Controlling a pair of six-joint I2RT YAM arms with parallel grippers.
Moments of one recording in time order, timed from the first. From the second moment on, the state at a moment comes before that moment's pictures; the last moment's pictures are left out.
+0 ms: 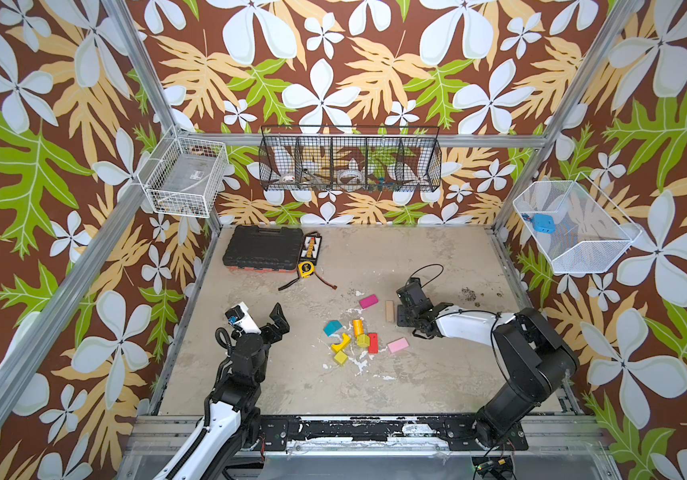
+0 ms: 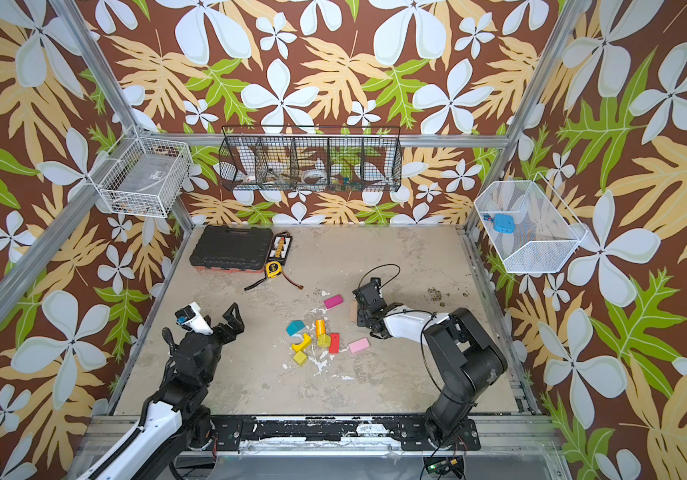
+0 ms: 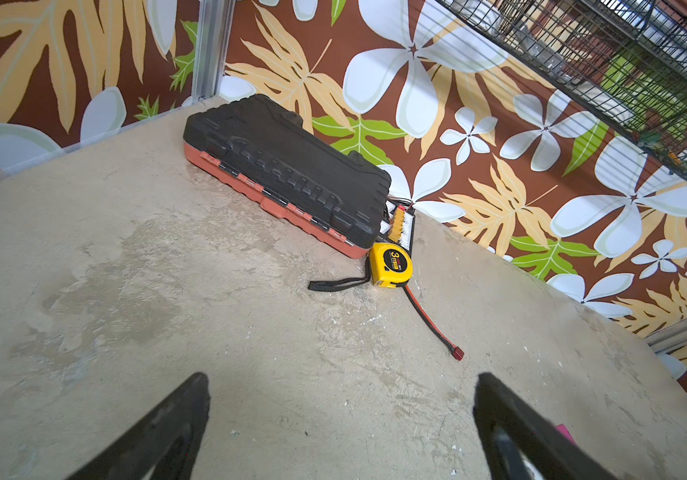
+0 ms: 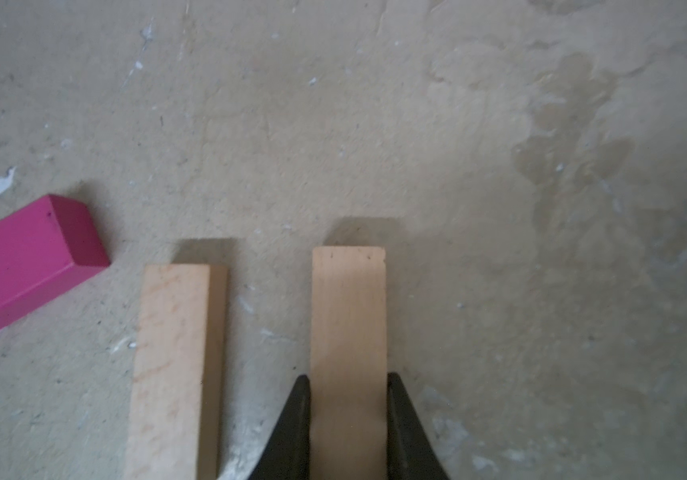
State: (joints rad) left arm -0.29 0.57 0.11 0.23 -0.38 -0.56; right arm 0.51 1.67 0.81 -0.16 0.30 0.50
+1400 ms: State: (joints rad) left arm -0.29 0.69 0.15 0.27 -0.35 -0.54; right arm 0.26 1.90 1.09 -0.15 0.09 0.25
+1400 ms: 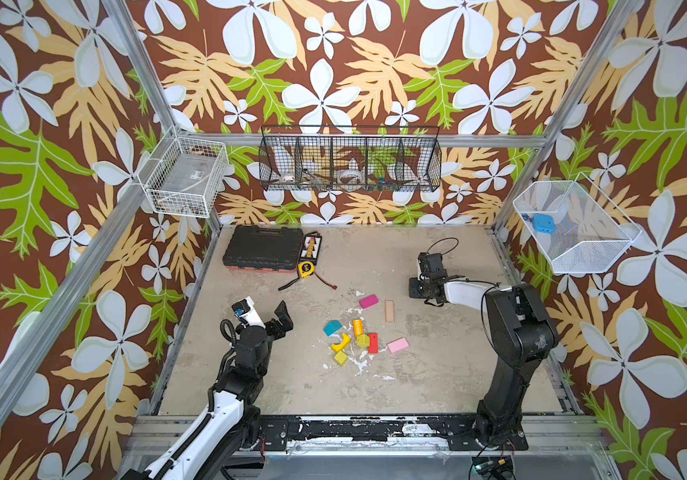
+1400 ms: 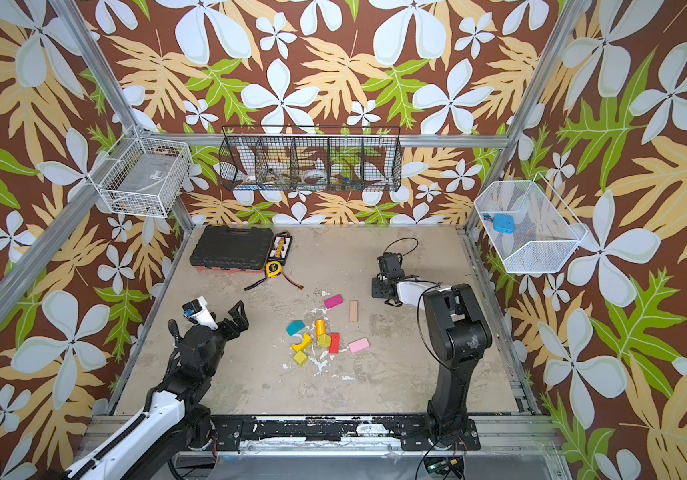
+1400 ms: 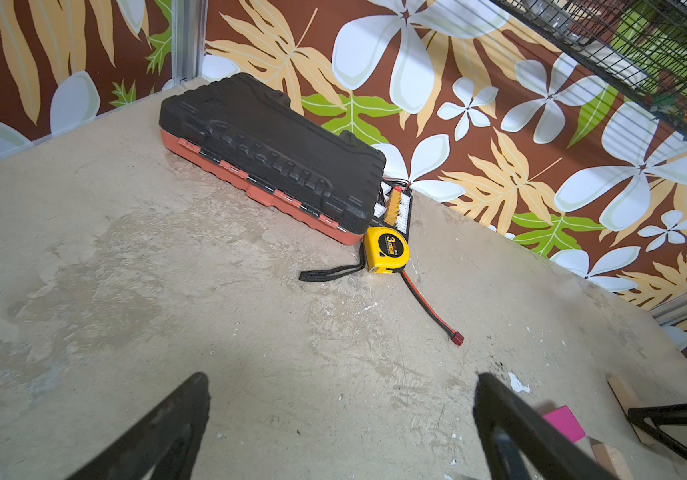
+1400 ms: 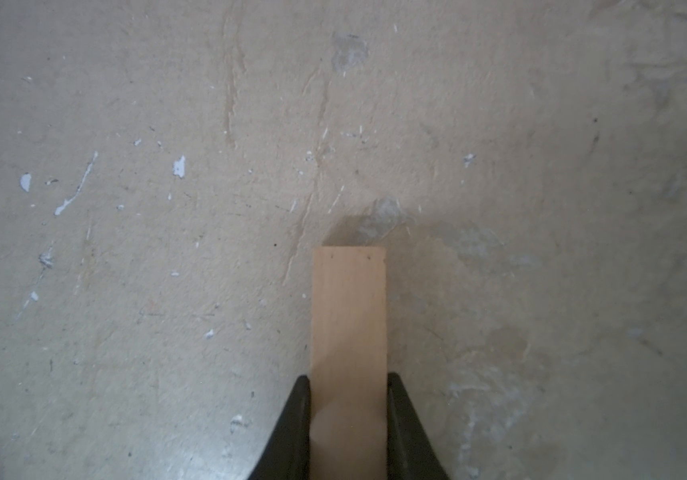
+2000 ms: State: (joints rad) left arm -0.29 0.69 0.15 0.27 -0.35 -0.54; right arm 0.27 1.67 0.97 -0.15 0.10 0.29
